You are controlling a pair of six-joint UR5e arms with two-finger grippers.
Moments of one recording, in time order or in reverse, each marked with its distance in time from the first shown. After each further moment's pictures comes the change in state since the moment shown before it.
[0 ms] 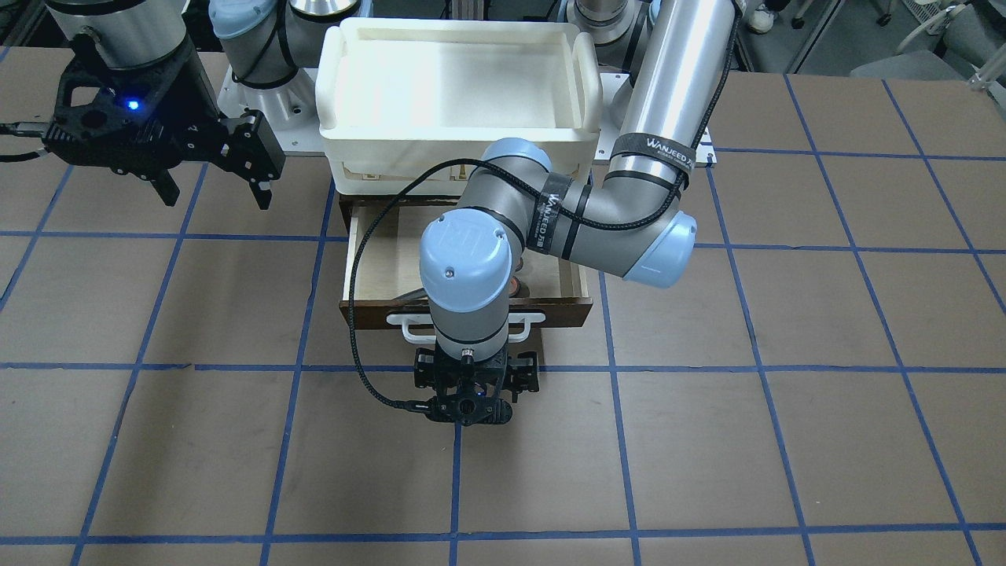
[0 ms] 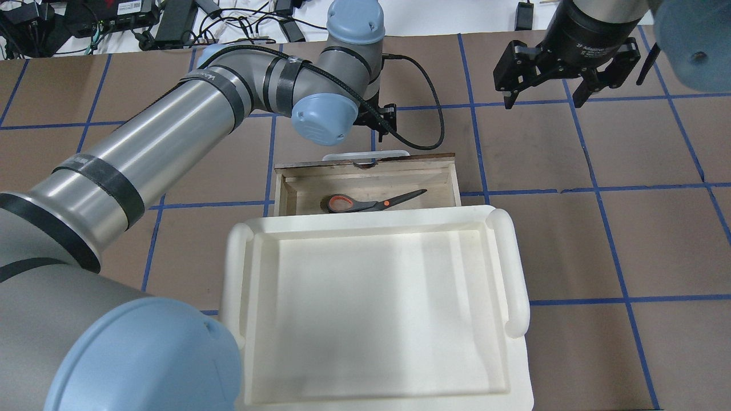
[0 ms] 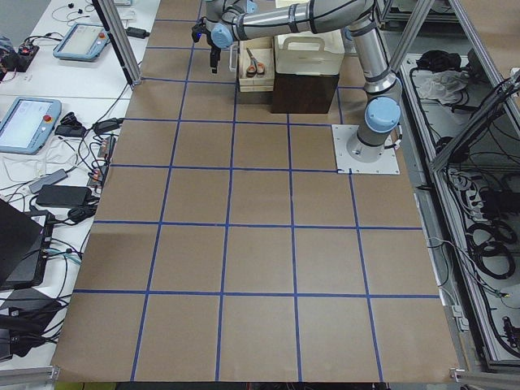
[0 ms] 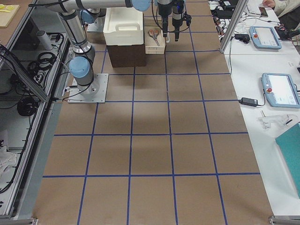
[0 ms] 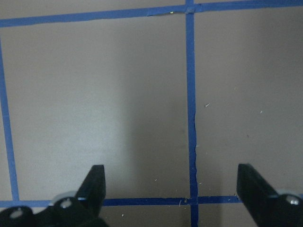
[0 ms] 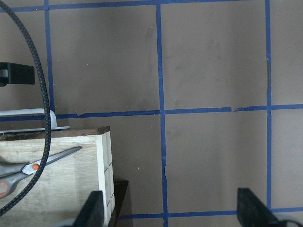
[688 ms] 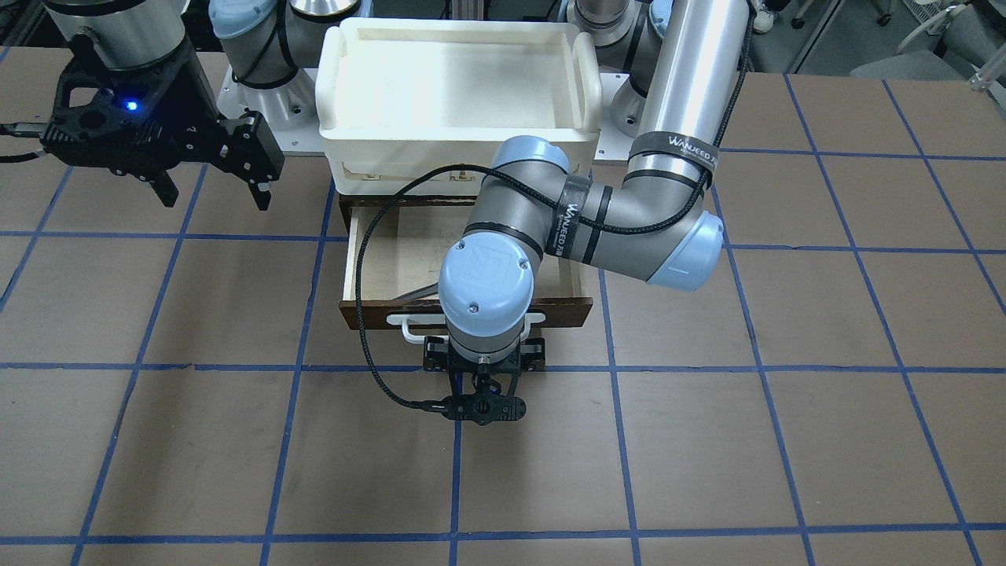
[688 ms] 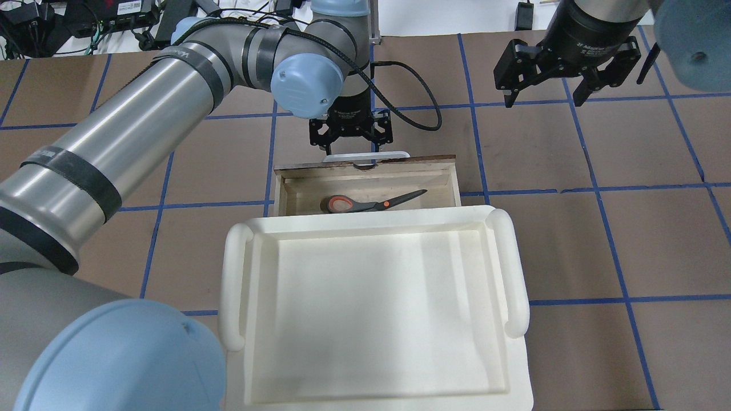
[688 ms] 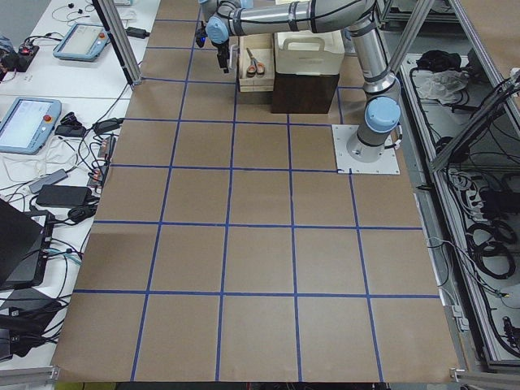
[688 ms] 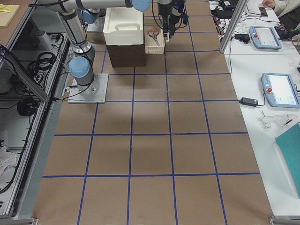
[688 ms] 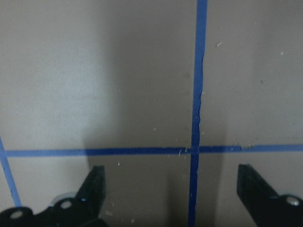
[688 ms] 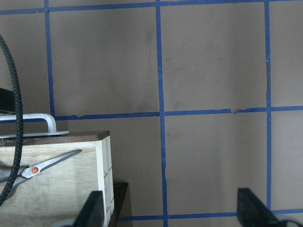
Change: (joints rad) left arm 0.026 0.052 0.053 -0.307 -0.116 -0.035; right arm -0.001 0.000 0.000 -0.007 0.000 0.000
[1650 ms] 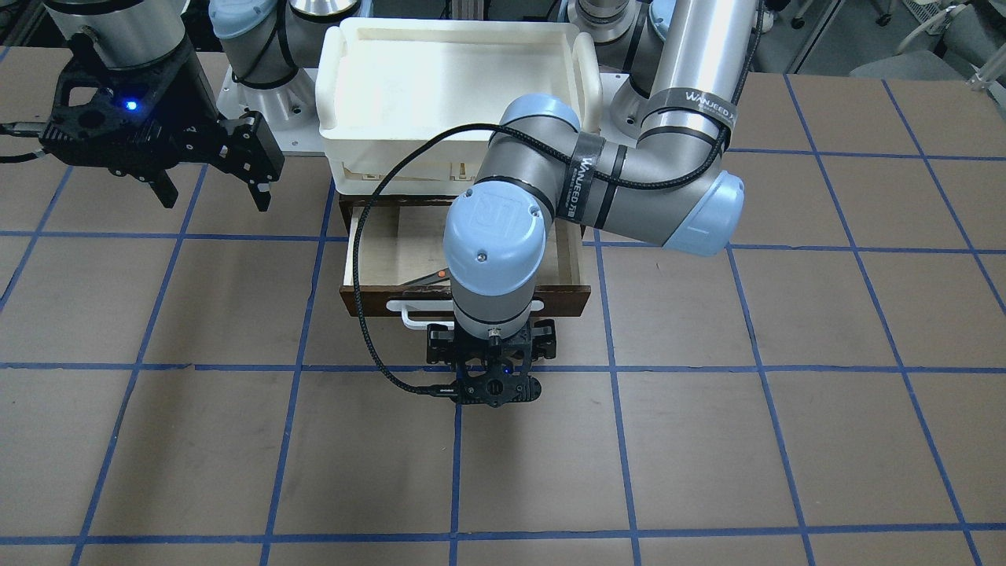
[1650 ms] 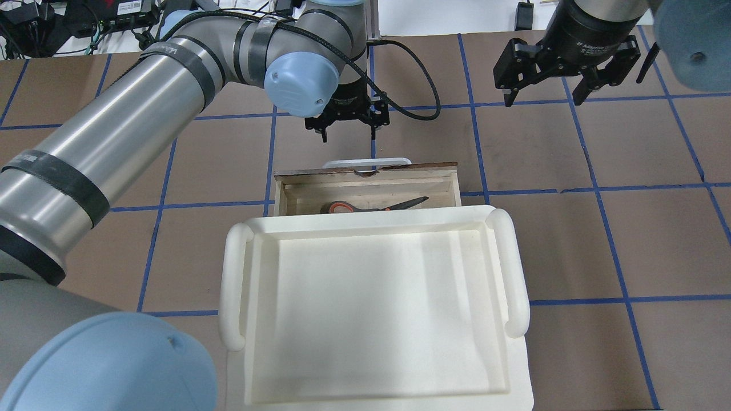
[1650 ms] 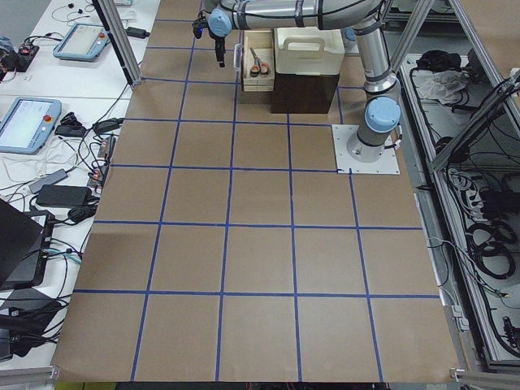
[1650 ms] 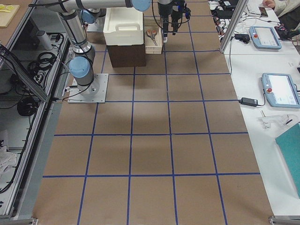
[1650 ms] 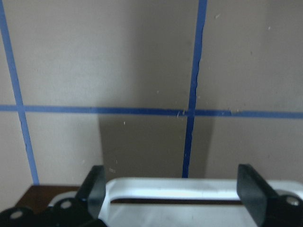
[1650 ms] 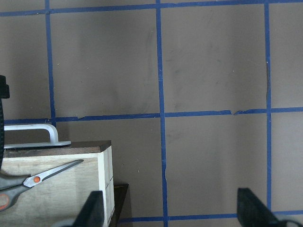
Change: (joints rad) left arm 0.000 -0.003 -0.014 0.147 0.062 -0.035; right arm 0.001 0.000 0.000 -0.004 0.000 0.000
